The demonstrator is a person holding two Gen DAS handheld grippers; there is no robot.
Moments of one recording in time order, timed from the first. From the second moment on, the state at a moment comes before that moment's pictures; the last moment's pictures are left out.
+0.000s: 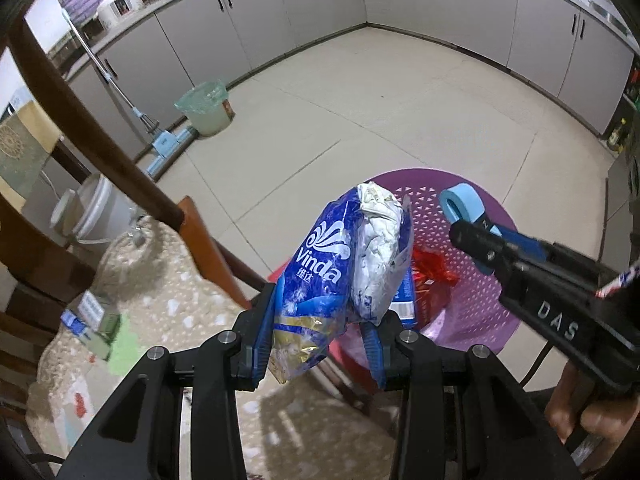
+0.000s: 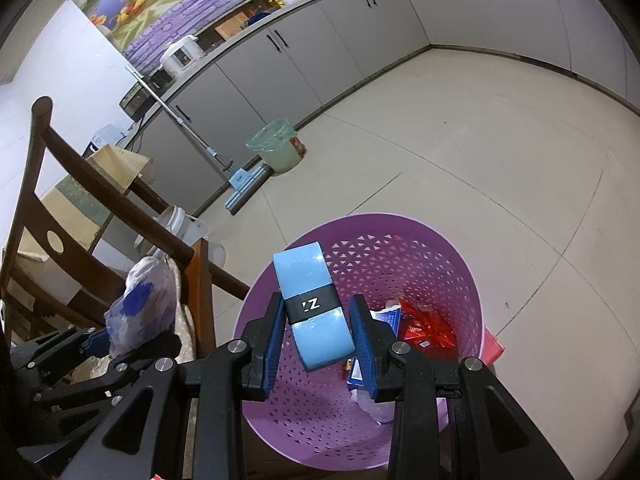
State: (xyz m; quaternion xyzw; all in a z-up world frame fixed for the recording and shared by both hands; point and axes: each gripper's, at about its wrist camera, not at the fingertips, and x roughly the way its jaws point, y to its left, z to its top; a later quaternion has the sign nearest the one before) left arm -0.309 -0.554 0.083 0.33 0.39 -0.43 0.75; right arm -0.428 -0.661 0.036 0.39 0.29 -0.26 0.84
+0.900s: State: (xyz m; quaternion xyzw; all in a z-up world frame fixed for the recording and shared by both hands) left arm -0.305 -0.566 0.074 0.30 0.41 -0.45 0.74; right arm -0.430 -0.680 0.021 0.42 0.30 -0.30 0.80
